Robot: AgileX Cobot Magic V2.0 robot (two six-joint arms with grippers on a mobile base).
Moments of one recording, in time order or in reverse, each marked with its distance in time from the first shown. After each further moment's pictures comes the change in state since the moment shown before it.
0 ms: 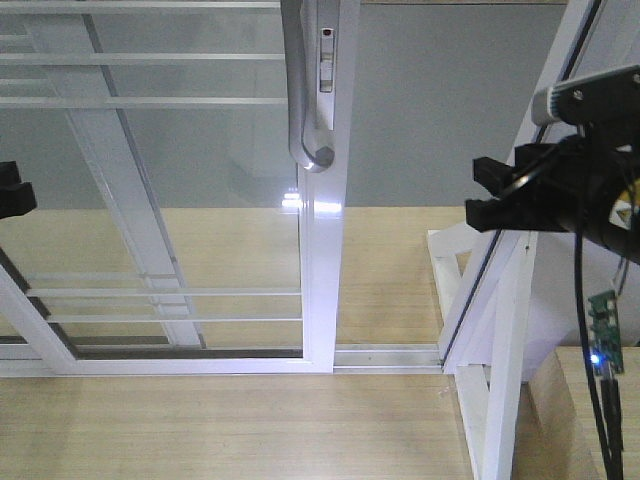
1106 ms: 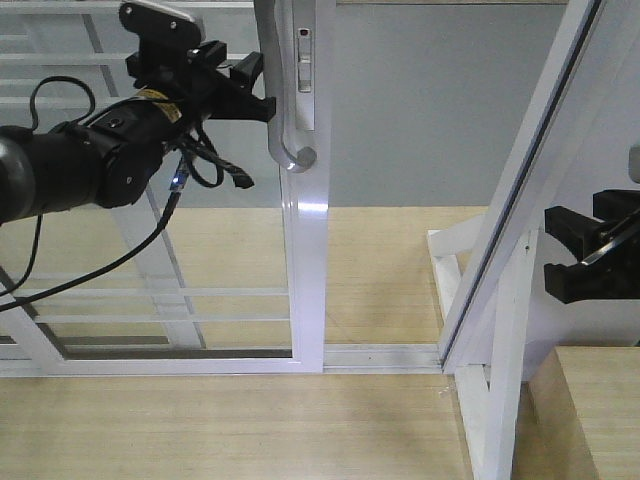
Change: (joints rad) left arm -0.340 0.825 -0.536 0.184 -0.716 -0.042; right arm 0.000 -0.258 0.024 -0.047 0.286 0.000
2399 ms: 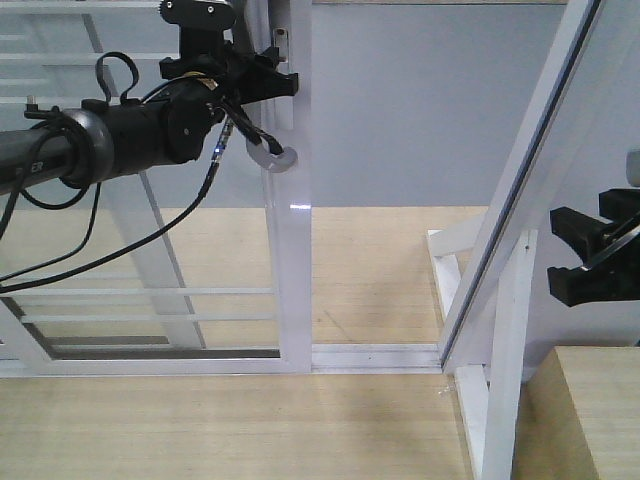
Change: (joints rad) left arm 0.005 0.203 -0.278 -0.420 0.193 0.249; right arm 0.000 0.000 0.000 -0.047 0.010 0.000
